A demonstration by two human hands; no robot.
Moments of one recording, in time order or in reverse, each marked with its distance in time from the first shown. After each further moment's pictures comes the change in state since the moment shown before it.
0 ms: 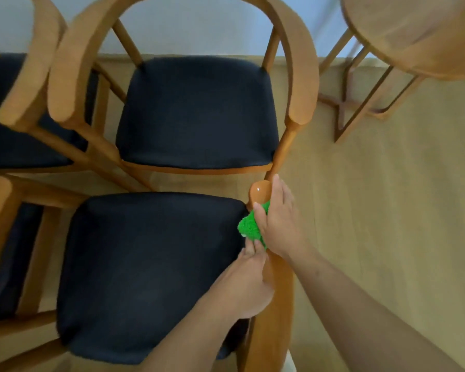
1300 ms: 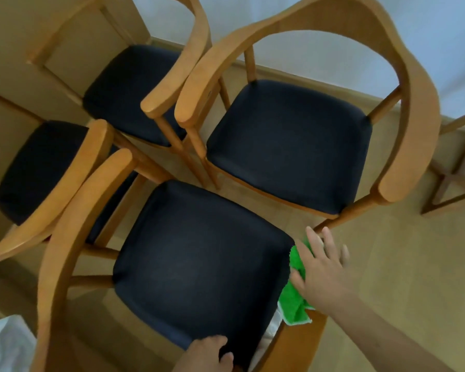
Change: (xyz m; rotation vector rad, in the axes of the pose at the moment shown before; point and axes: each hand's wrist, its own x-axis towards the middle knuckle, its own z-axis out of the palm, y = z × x) left_hand -0.078 -0.054 0.038 -0.342 0.132 -0.530; right_hand 0.039 0.004 -0.013 -0.679 -0.371 -0.477
